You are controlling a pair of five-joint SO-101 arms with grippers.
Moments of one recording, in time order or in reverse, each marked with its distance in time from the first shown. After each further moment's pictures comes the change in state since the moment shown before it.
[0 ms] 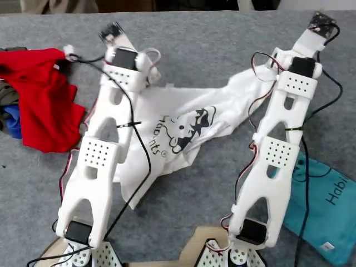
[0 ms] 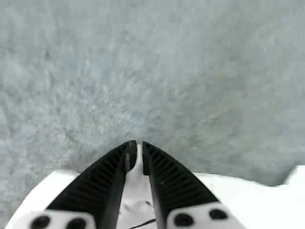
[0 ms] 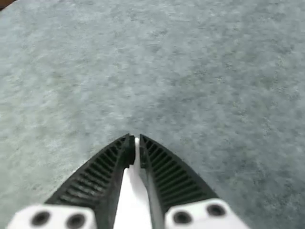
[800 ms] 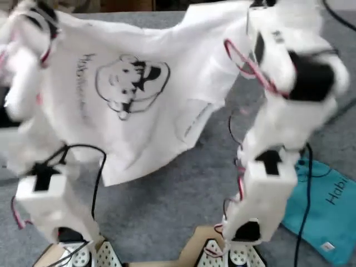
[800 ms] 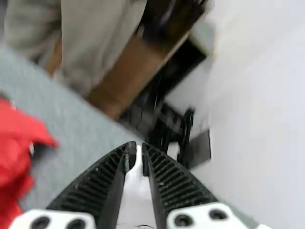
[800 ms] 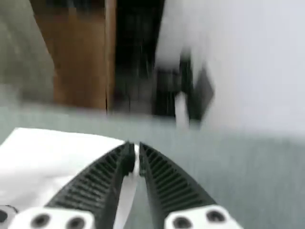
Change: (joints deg) left arm -18.4 -50.5 -1.9 2.0 -12.7; right arm -15.2 -50.4 -3.7 21.5 19.3
